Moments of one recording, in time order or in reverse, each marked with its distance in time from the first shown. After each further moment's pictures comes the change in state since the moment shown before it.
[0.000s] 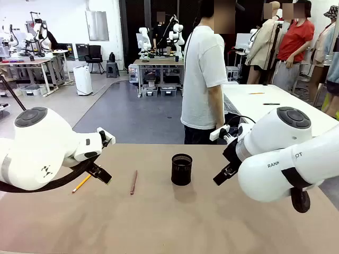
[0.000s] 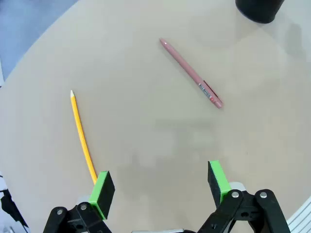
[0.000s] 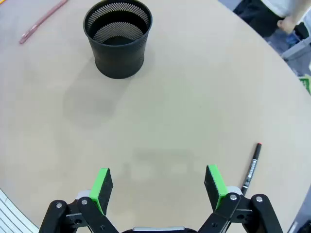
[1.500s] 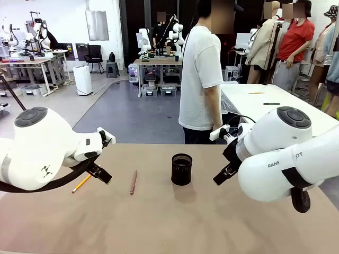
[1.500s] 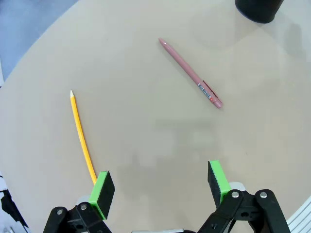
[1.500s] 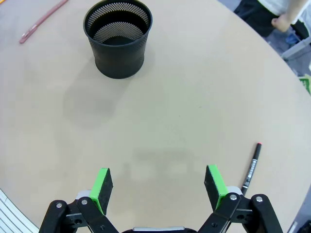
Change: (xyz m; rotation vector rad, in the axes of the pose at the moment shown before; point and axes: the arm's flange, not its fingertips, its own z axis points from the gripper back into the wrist) left arm 0.000 -0.001 0.000 0.000 0.000 -0.001; right arm 0.000 0.000 0.000 0.000 0.000 0.001
